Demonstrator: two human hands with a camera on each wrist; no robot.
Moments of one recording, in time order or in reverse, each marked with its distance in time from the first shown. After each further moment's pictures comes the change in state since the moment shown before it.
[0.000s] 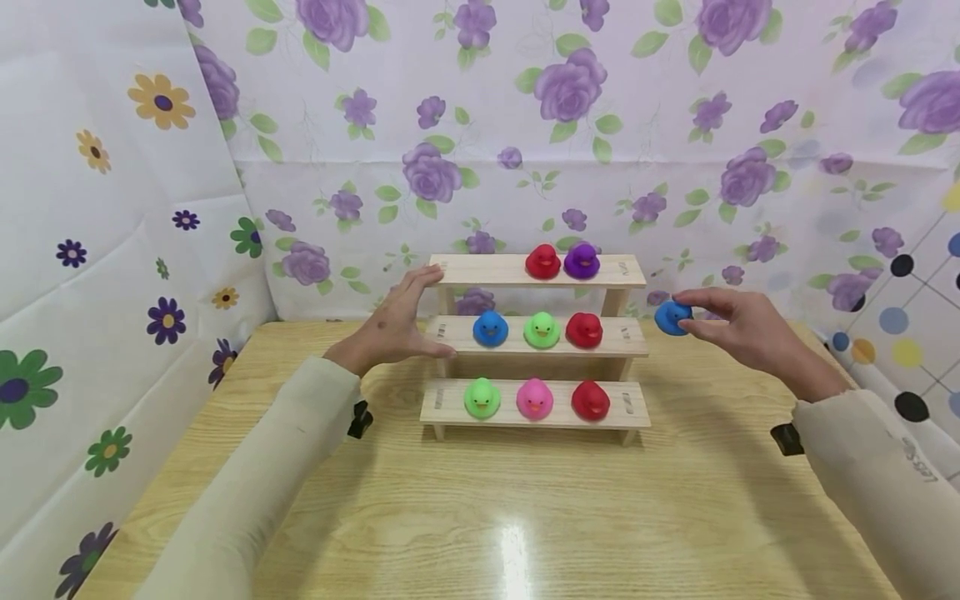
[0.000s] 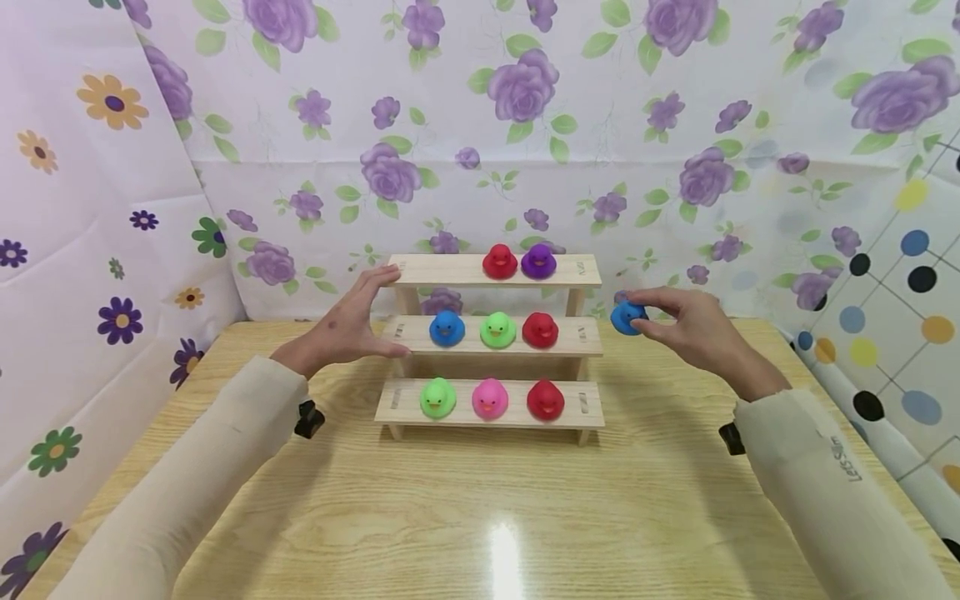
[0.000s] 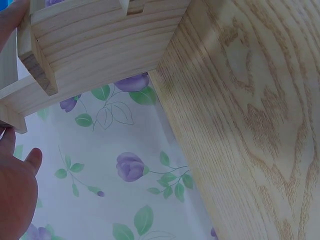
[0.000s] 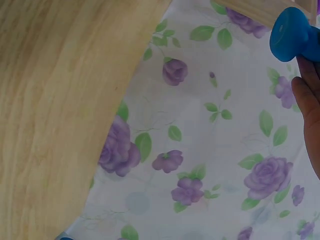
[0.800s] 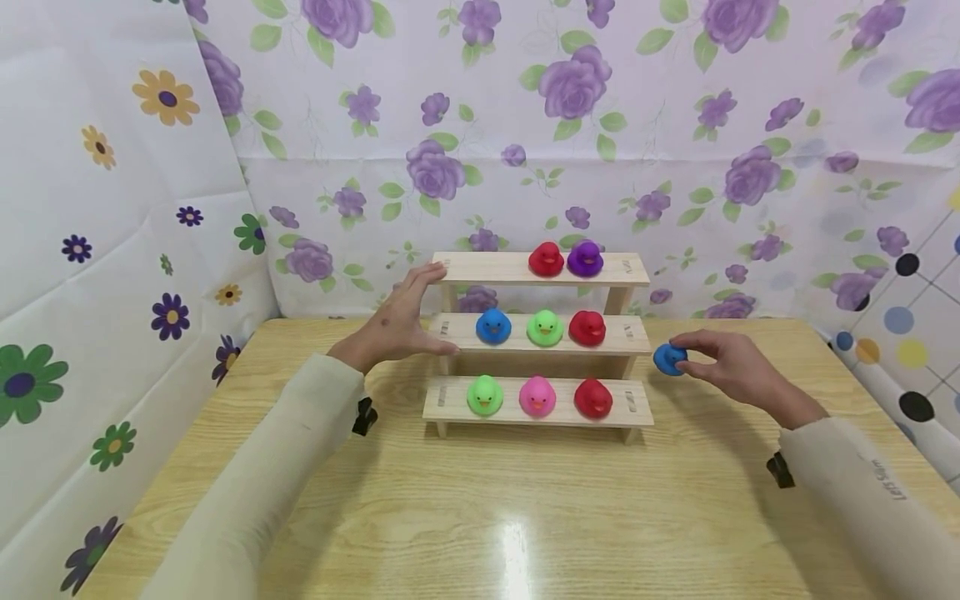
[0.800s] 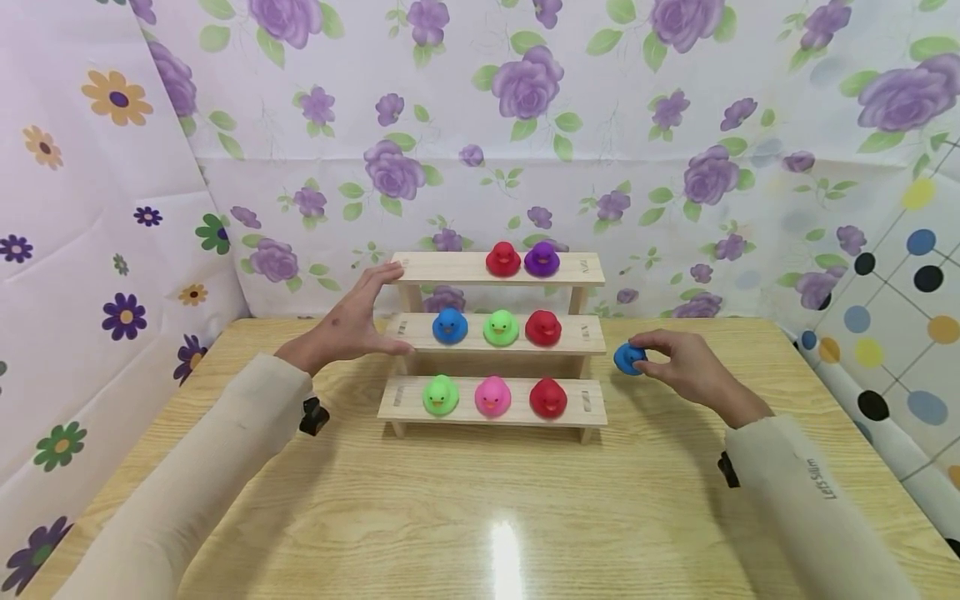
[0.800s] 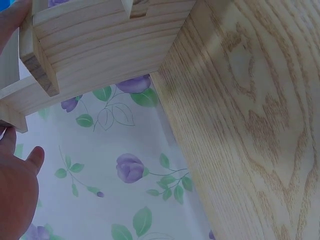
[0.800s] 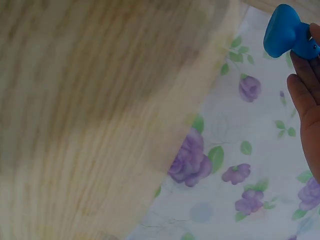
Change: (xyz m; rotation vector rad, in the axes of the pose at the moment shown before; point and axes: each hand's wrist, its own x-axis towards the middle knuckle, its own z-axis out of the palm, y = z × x) left_hand 0.000 -0.002 0.002 -0.036 0.003 -0.009; right_hand -0.019 0.045 0.043 -0.002 -0.083 0.020
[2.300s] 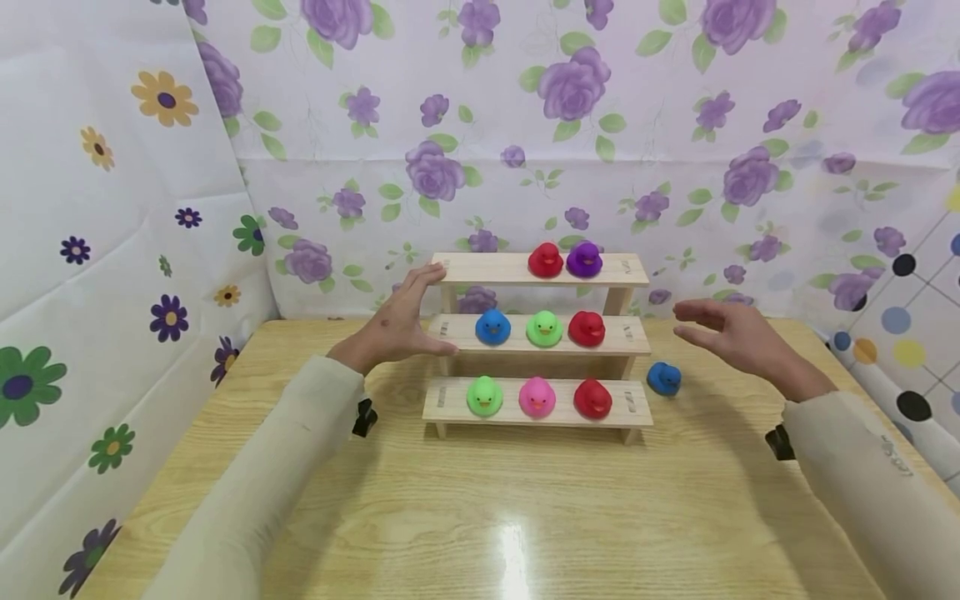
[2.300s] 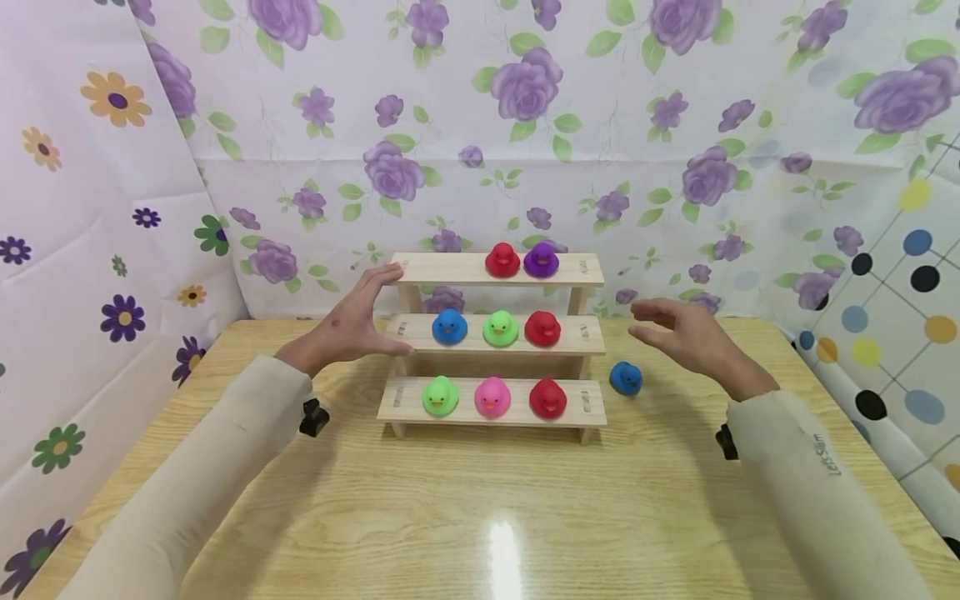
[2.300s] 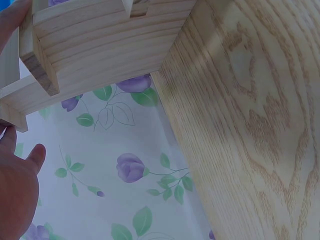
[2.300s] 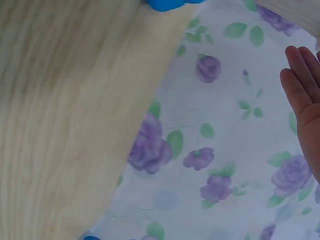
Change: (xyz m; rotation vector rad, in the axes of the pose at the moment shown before) left_hand -0.001 -0.001 0.001 0.019 0.008 0.002; right_hand 0.018 -0.028 -0.032 -0.015 -0.038 0.071
